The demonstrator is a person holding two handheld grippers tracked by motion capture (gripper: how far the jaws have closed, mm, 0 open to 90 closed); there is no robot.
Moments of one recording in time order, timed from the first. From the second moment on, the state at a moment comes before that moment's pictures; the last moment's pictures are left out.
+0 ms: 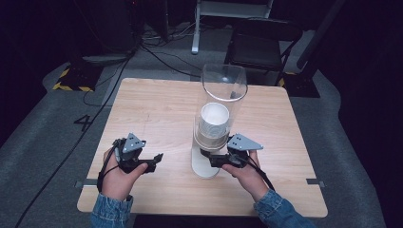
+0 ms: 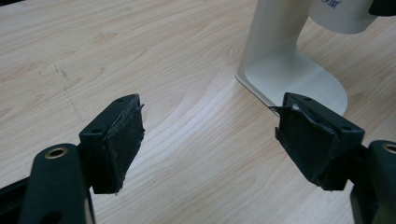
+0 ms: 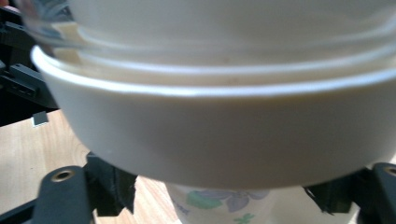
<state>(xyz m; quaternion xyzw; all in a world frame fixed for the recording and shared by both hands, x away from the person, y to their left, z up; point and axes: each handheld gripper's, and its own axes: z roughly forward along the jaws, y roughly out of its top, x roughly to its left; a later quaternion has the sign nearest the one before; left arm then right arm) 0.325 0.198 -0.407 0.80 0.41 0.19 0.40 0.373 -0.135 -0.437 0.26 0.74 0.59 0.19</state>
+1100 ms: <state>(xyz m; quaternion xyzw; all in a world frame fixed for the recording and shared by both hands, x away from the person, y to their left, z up) 0.324 0.200 -0.406 0.79 0.41 0.19 0.41 0.372 -0.140 -0.441 0.26 0.75 0.59 0.17</state>
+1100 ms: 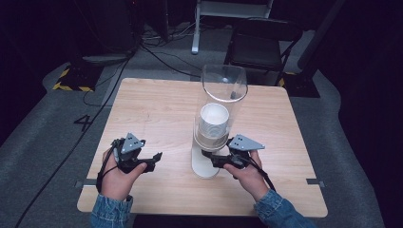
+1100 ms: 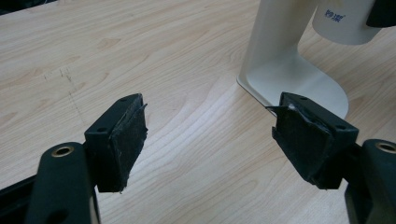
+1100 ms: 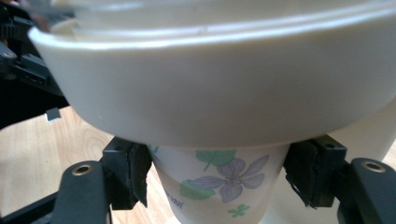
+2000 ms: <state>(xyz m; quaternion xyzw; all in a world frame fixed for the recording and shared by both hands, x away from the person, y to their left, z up) 0.324 0.198 -0.405 0.79 0.41 0.20 0.40 0.378 -0.141 -0.450 0.24 0.75 0.58 0.19</state>
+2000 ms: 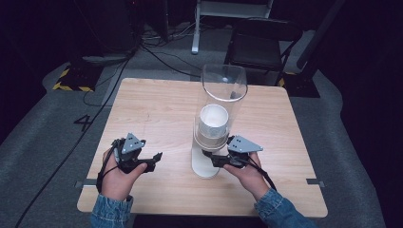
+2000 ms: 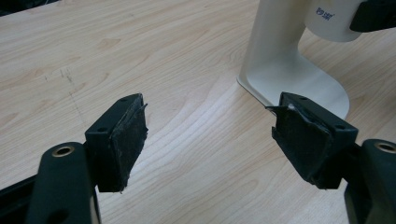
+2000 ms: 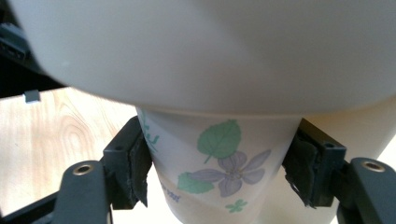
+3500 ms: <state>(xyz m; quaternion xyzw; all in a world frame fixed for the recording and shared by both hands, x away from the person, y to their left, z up) 0.330 0.195 -0.403 0.80 0.40 0.19 0.41 0.382 -0.150 -0.492 0.24 0.83 0.46 0.20</state>
